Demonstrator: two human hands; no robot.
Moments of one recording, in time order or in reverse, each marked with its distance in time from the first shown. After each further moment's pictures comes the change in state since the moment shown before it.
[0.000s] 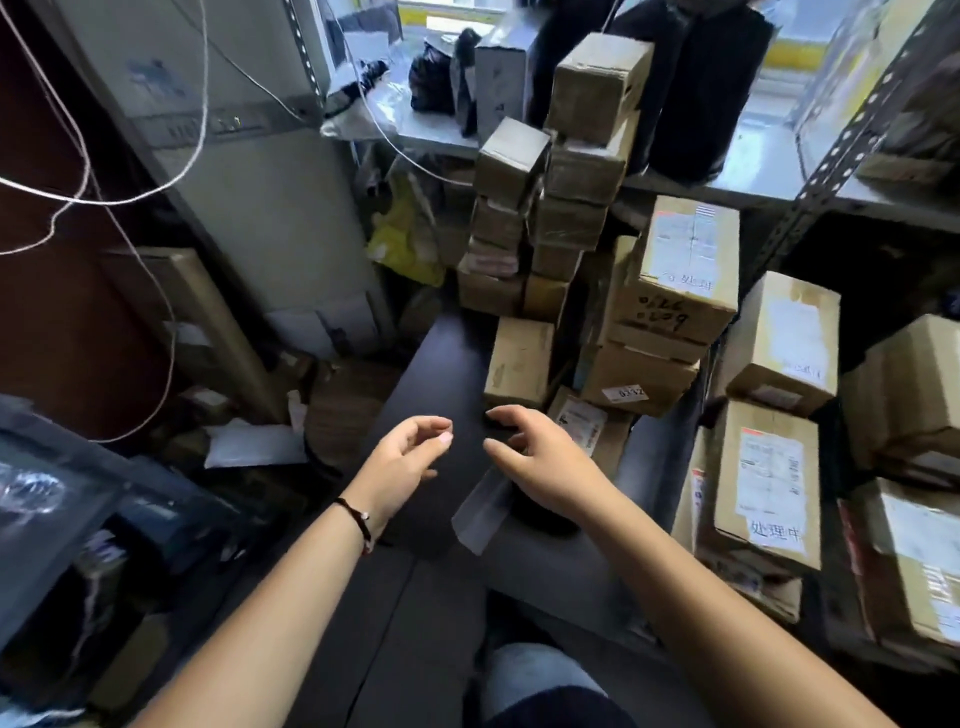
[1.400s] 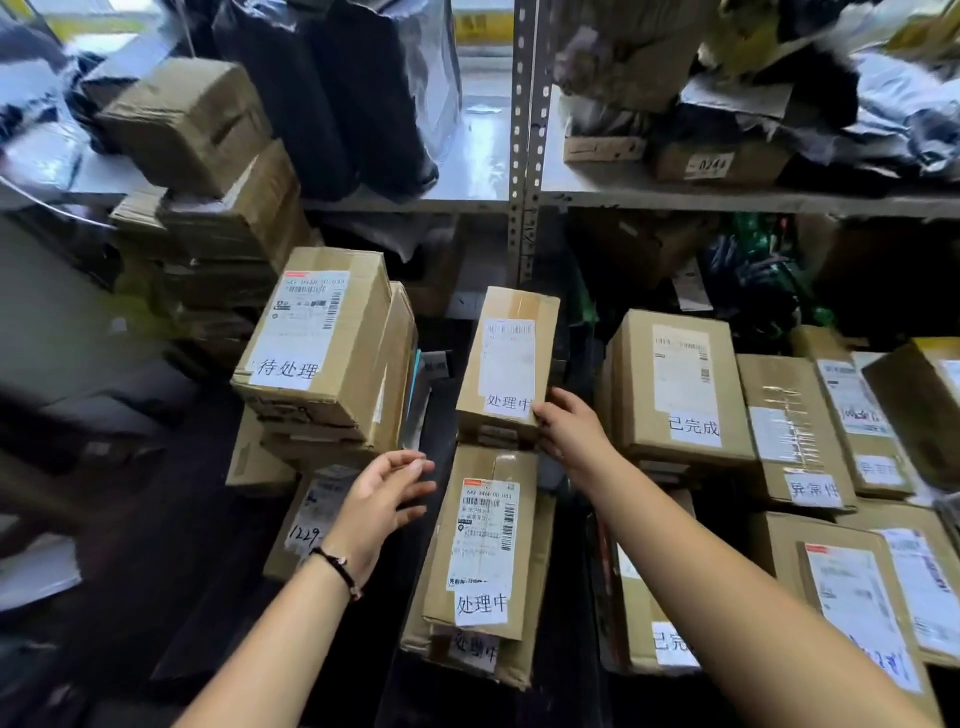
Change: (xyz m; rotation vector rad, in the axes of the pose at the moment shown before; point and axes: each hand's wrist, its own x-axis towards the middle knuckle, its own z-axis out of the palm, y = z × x) left_hand 0.084 0.060 0.354 -0.169 -0.105 -0.211; right_hand -0.008 0.297 -0.286 1.003 0.439 0.661
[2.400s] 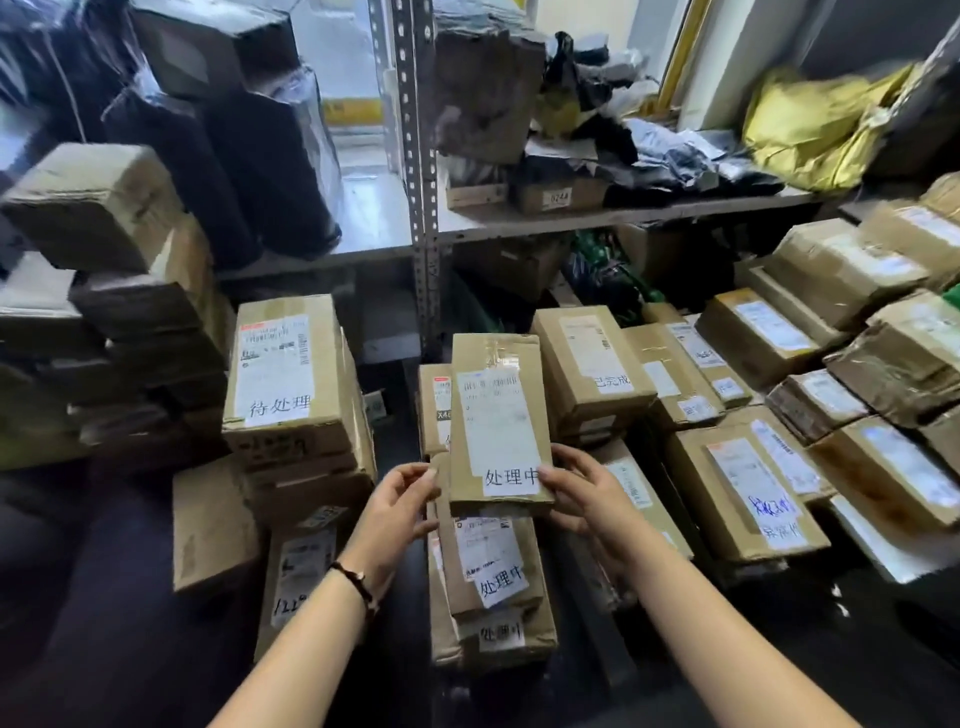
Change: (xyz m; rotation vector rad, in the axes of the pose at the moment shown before) left_hand -0.004 0.007 -0.022 0.145 -0.422 0.102; right_hand -0.147 0.071 -0.003 0.199 0.164 -0.188
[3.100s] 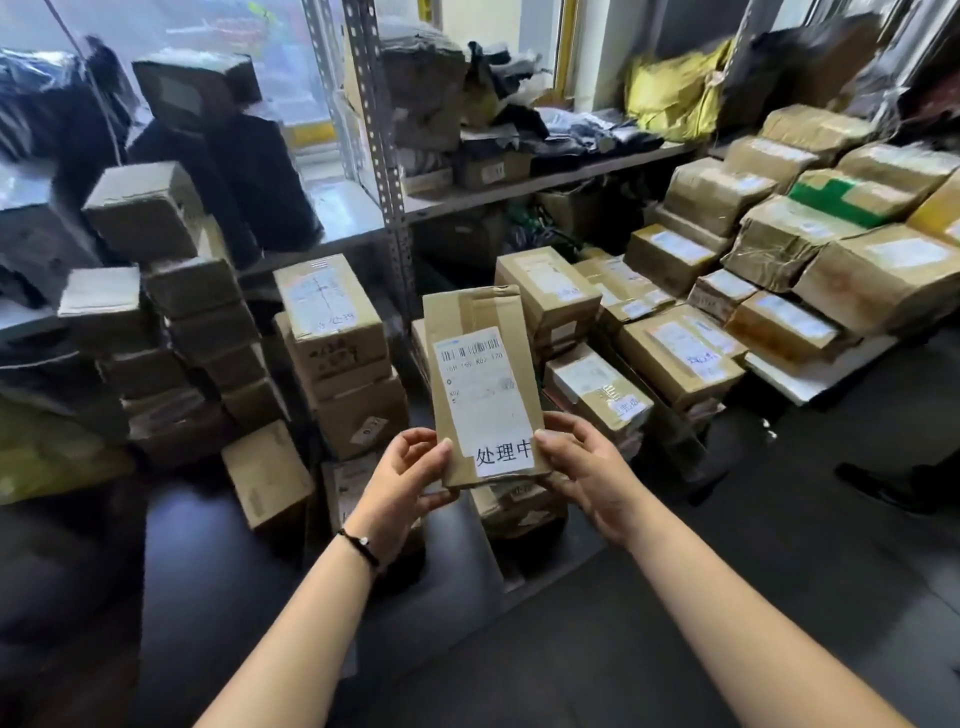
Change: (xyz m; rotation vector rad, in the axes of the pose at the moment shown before) left_hand -0.150 -0.011 -0.076 -0.042 -0.288 0.050; right_hand -0.198 0.078 0.076 0.166 0.065 -0.206
